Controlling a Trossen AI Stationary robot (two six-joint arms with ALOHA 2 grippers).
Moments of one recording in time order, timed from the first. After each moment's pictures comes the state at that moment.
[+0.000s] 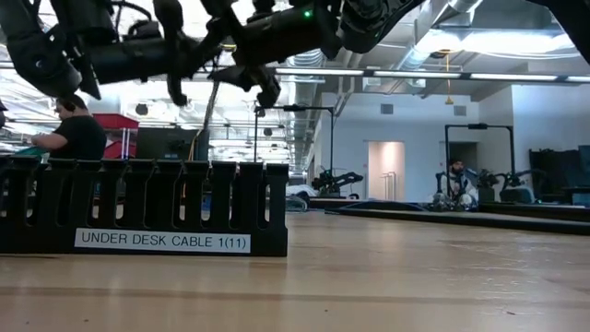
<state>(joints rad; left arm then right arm) 0.39 1.18 0.20 1.36 -0.14 -0.58 0.00 2.10 1.50 0.53 0.42 0.68</state>
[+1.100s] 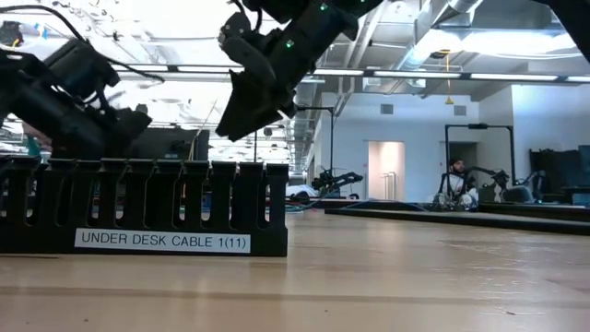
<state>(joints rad) 0.37 0.65 0.03 0.04 -0.30 -0.63 0.01 2.10 1.69 -0.41 0.10 0.12</state>
